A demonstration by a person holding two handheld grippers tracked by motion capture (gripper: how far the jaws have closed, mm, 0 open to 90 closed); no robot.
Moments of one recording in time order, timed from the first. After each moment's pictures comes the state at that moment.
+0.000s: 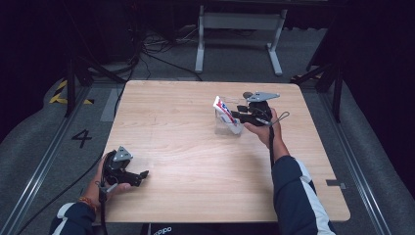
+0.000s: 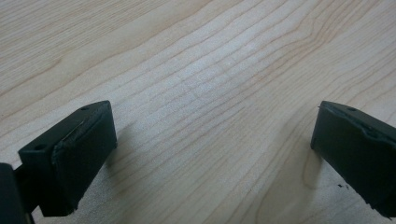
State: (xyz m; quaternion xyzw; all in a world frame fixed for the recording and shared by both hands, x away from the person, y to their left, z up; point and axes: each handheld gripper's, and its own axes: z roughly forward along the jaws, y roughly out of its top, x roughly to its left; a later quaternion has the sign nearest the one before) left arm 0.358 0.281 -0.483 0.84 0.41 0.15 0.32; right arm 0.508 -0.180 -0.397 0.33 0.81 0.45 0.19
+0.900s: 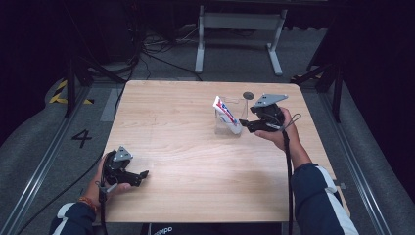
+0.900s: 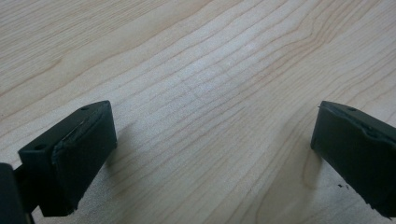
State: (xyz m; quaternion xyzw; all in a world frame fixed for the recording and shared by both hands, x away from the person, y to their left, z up) left arm 0.358 0.281 -0.483 0.84 0.41 0.15 0.32; right arm 0.466 -0.194 -0.358 0.29 0.85 0.37 0.22
